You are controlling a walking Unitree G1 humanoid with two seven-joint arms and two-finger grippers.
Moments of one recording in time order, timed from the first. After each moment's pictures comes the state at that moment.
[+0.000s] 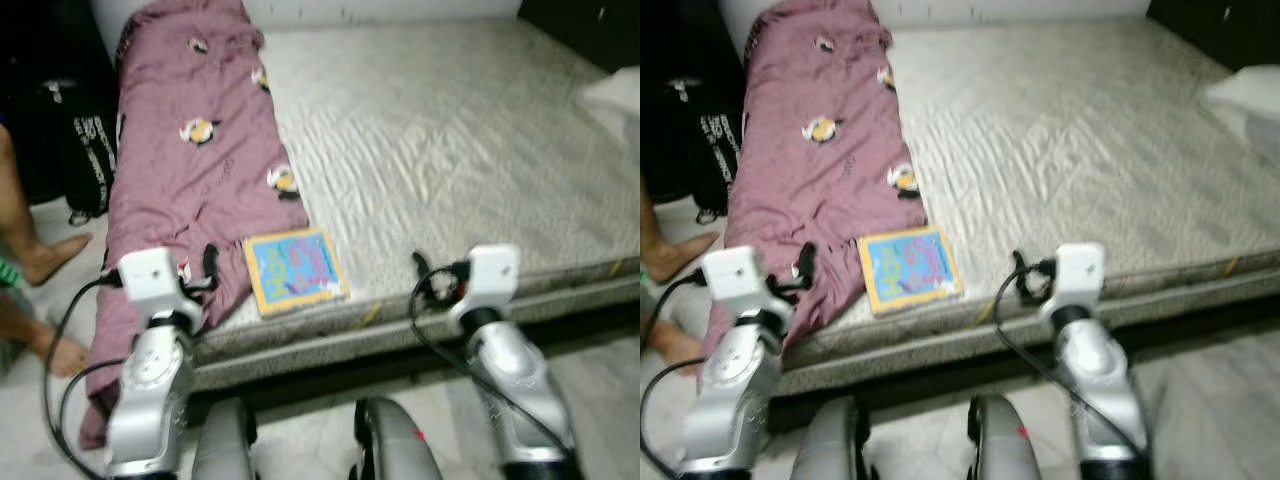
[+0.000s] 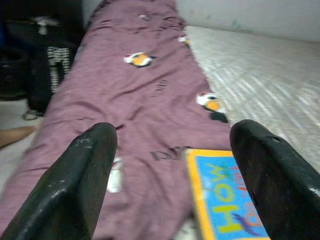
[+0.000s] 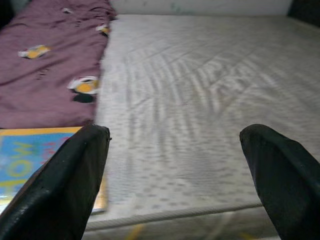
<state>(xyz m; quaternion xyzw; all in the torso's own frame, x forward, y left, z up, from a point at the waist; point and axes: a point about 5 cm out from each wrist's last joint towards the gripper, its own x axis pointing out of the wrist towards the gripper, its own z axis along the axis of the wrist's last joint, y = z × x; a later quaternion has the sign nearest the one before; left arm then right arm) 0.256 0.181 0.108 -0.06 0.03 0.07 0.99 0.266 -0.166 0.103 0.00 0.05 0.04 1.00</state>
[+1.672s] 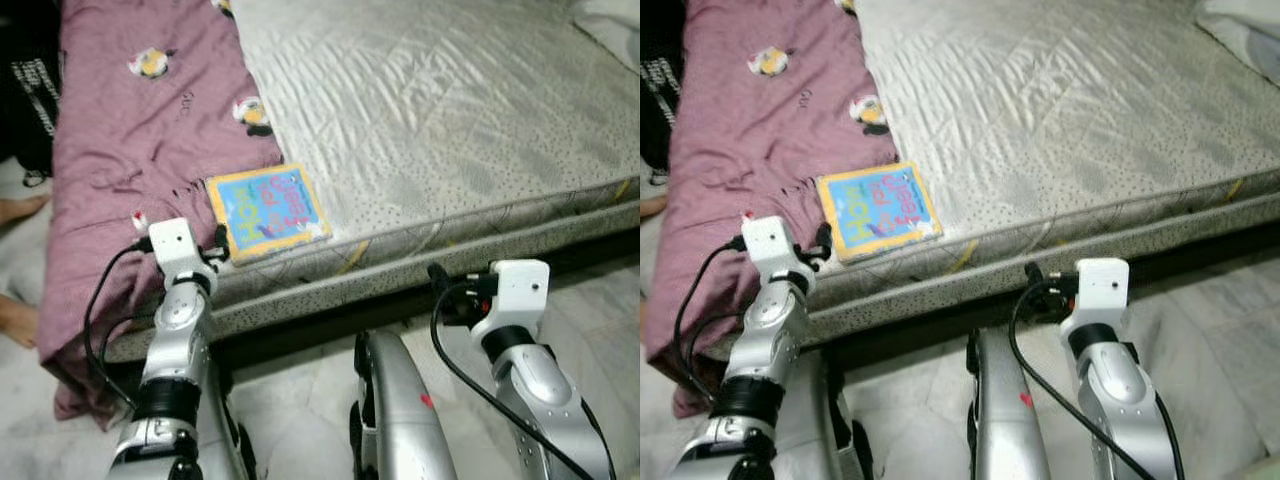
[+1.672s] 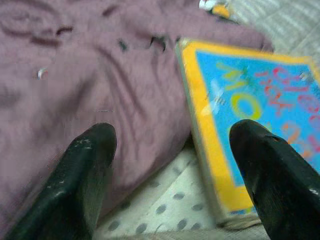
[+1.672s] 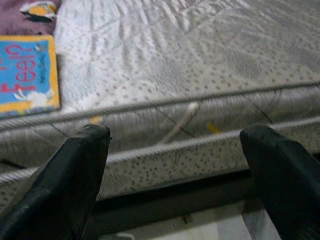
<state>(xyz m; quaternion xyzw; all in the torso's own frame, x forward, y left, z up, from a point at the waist) 0.324 0.176 0.082 -0.07 0.07 0.09 0.99 0.230 -0.186 0.119 -0.01 0.06 0.02 1.00</state>
